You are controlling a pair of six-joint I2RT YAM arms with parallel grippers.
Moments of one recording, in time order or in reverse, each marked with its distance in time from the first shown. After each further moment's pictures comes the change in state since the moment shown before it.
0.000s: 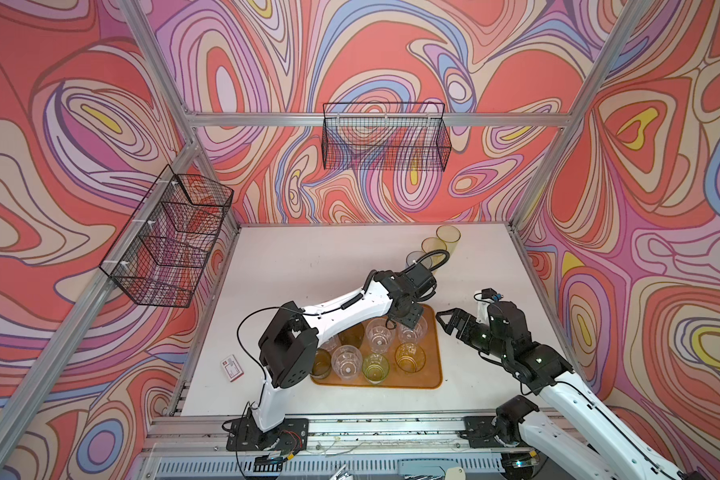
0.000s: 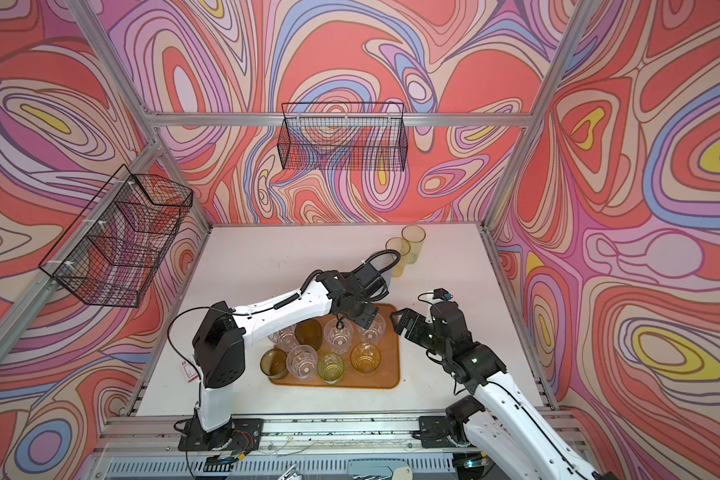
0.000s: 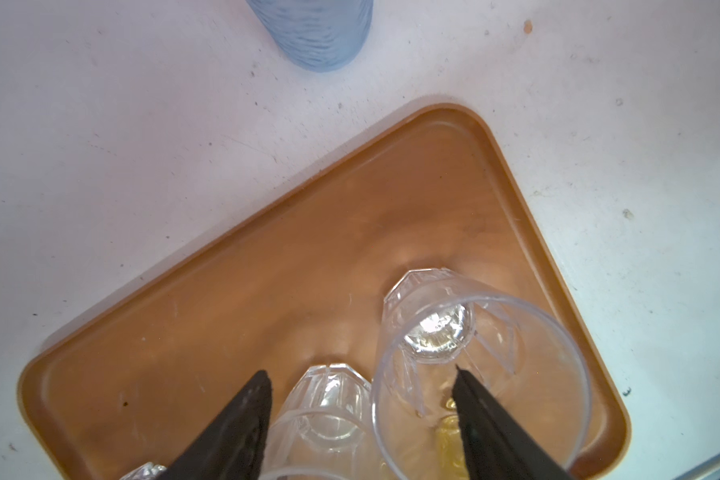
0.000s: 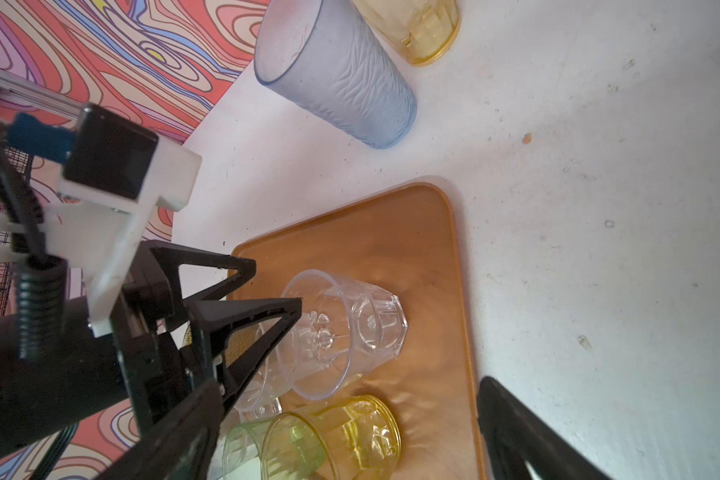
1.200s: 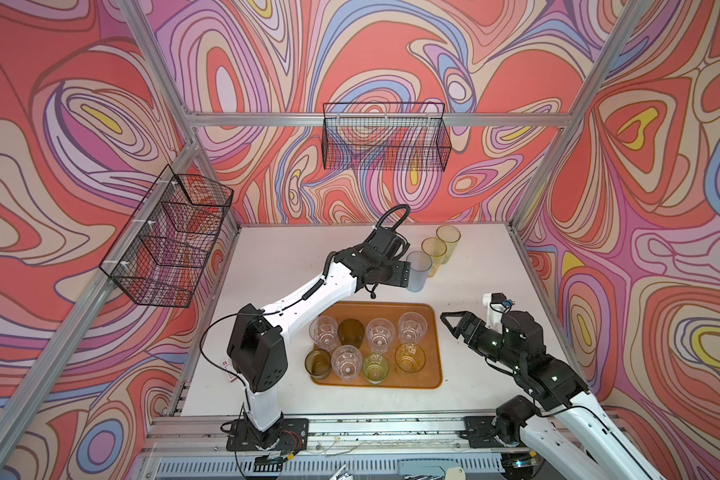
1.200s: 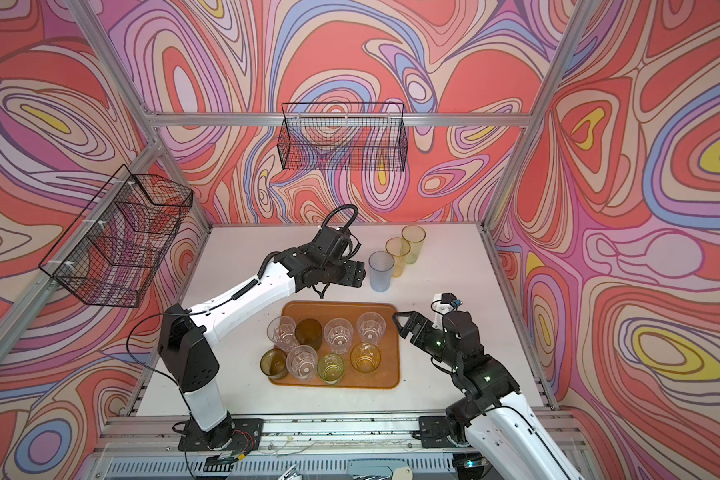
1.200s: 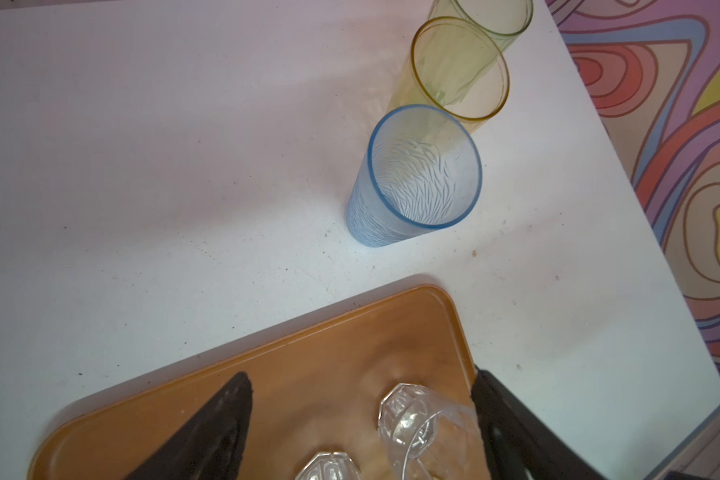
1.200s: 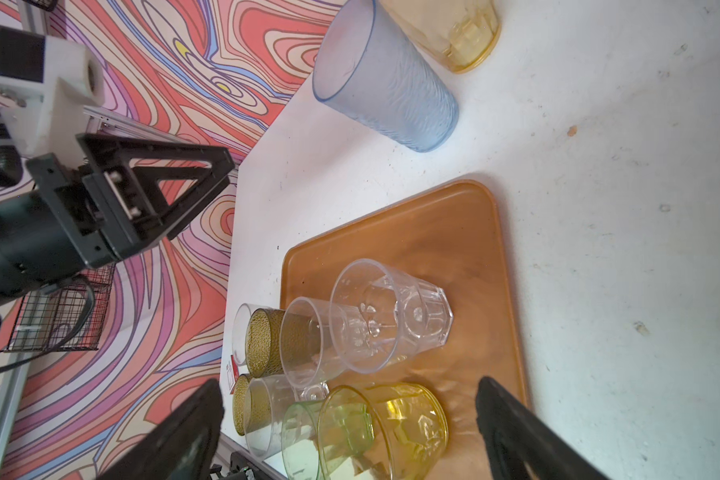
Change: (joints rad) left arm 0.202 -0.137 -0.009 0.235 0.127 -0.115; right arm -0.001 -0.192 -0.036 -0.010 -0.054 0.090
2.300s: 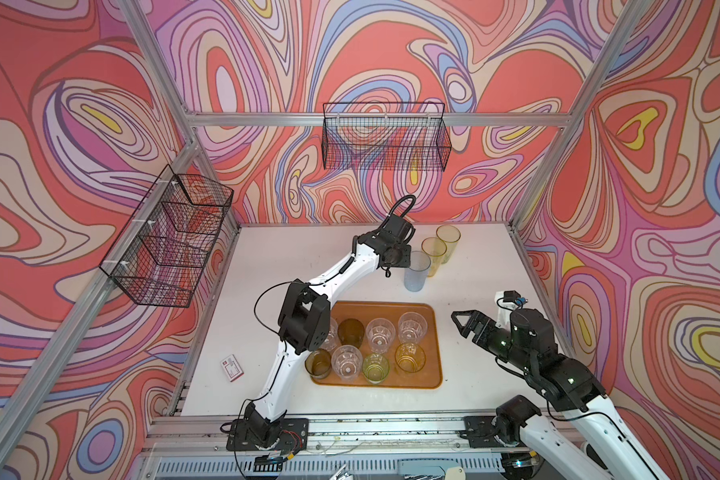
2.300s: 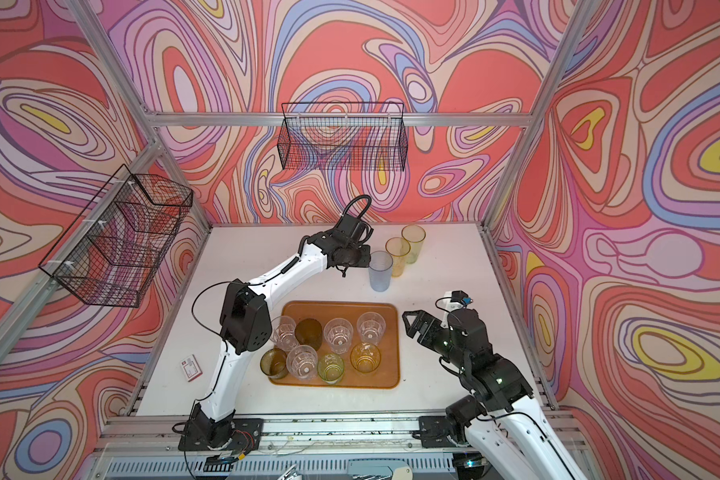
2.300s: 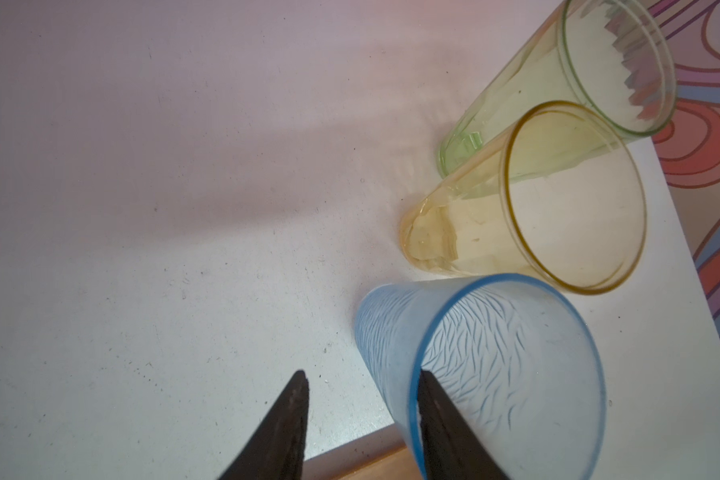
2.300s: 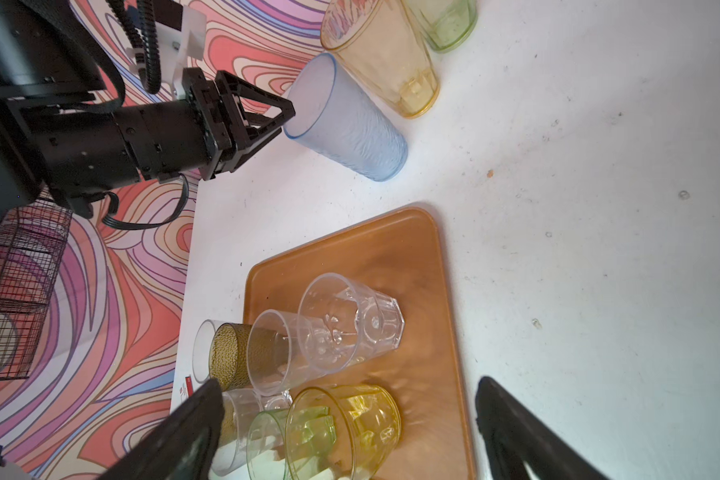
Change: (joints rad) left arm 0.081 0.447 0.441 -0.040 0.029 -0.019; right arm -0.002 0.033 0.132 -0.199 0.133 -0.085
